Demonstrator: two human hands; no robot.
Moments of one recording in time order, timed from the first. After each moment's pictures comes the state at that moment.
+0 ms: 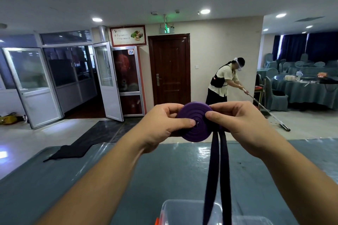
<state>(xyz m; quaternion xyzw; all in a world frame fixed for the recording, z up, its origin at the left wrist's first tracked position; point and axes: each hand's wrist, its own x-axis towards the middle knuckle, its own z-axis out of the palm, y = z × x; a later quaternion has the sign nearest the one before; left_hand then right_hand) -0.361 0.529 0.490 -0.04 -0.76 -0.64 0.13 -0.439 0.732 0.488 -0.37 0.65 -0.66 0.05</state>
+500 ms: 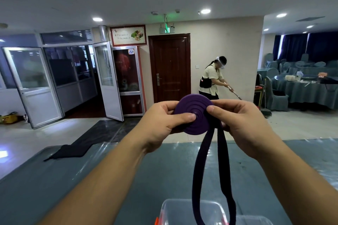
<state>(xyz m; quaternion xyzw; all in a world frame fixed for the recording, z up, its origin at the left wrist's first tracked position) -0.365 0.533 0.487 -0.04 -0.72 -0.68 0.16 -0.436 0.728 0.486 -0.33 0.59 -0.73 0.05</state>
